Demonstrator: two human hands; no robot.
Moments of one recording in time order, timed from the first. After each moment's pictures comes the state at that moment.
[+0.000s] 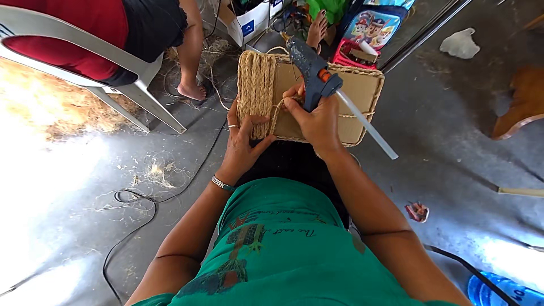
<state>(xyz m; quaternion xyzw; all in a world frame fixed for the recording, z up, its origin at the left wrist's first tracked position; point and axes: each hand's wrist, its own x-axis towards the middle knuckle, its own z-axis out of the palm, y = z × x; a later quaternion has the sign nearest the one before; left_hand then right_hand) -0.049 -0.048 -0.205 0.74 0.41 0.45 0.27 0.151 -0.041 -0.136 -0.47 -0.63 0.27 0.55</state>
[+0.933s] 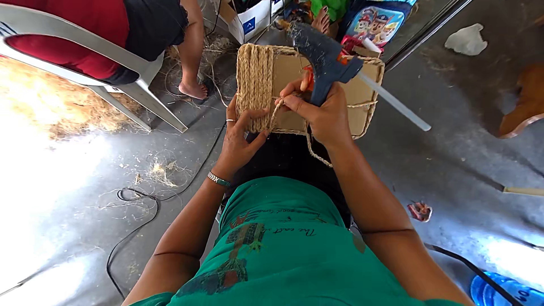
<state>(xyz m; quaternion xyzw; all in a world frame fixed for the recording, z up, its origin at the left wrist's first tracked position) -0.058 -0.033 -0.207 0.72 0.37 0.47 0.35 0.155 -0.041 -0.116 -0.35 -0.58 0.44 0.59</state>
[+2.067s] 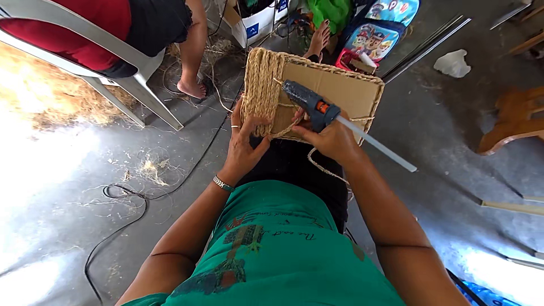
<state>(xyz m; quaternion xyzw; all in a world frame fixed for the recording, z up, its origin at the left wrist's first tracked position) -0.042 -0.043 -0.211 0.70 0.36 0.52 0.33 0.197 -0.048 -0.141 -0.44 -0.75 0.27 0.40</state>
